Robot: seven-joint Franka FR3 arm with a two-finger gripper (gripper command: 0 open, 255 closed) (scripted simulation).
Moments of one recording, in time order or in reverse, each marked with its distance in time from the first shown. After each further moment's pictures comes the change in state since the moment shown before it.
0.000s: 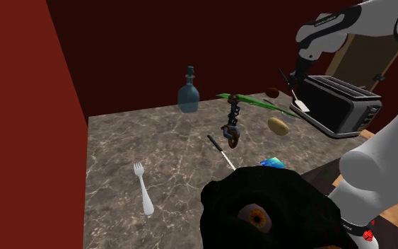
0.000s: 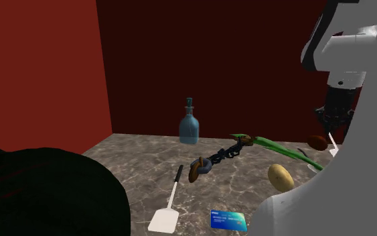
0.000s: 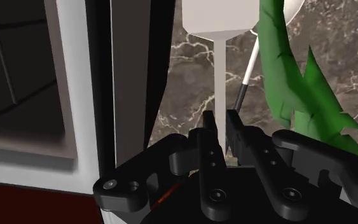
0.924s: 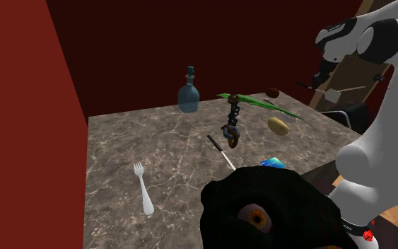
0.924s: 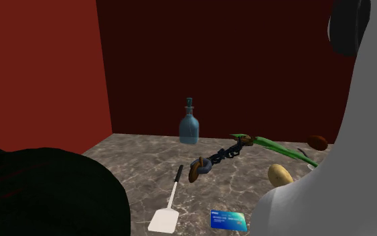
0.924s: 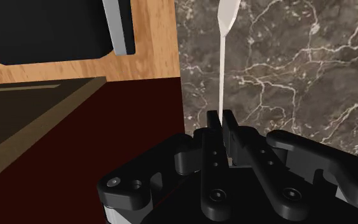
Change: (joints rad) arm -0.199 0.343 -0.111 0.417 0.117 -0.119 -0.307
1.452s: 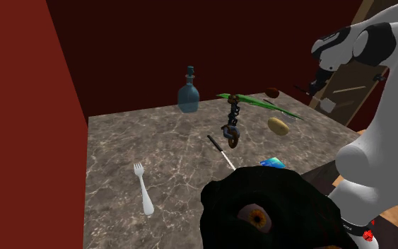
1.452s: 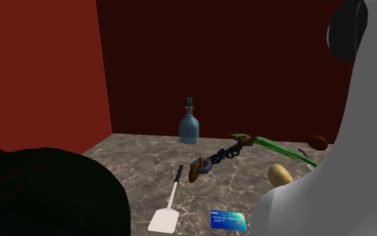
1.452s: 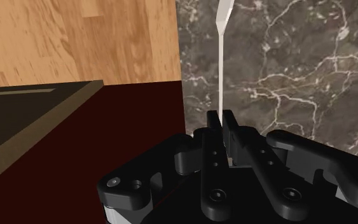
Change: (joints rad) arm -0.007 0.044 0.006 -0.050 0.017 0.083 -0.019
